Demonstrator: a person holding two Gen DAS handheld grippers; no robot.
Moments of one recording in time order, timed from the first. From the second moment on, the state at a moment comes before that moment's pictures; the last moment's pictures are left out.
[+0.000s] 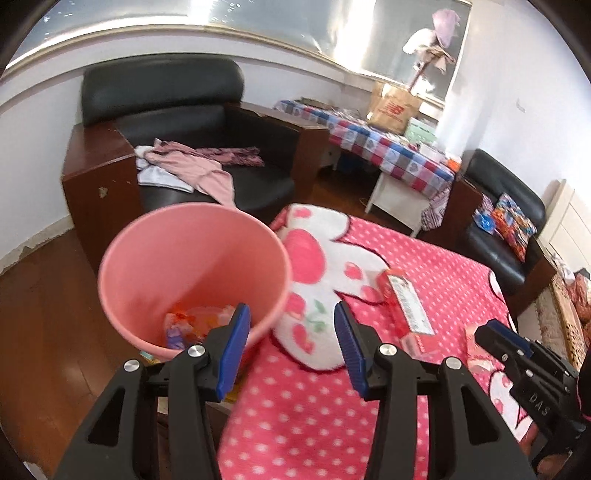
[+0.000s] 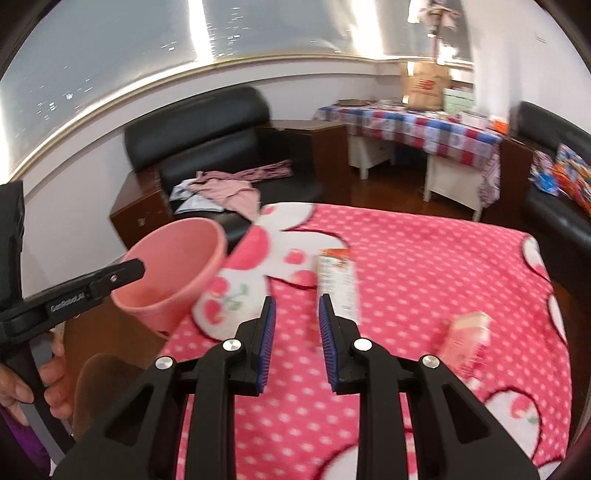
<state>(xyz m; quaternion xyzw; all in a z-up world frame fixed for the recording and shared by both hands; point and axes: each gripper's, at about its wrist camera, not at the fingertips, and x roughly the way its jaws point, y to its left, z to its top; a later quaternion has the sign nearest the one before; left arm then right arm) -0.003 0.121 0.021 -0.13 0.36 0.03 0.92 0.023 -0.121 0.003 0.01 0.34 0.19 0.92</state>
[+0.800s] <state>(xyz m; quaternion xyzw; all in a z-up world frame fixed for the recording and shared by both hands) 0.095 -0.006 -0.024 -0.14 0.47 -0.05 0.87 0.032 -0.244 -0.050 0.12 0.39 0.11 0.91</state>
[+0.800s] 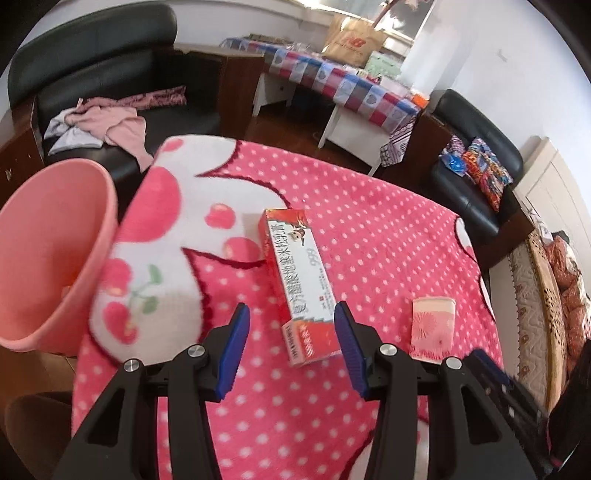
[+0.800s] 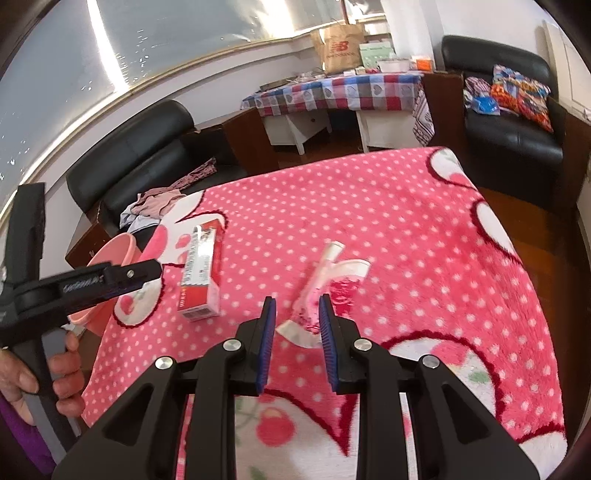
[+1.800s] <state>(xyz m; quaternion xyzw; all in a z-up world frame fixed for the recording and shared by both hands) 0.112 -0.052 -0.058 -0.10 0.50 -0.01 0.86 0.042 -0.248 -0.066 0.13 0.41 0.13 0.89</state>
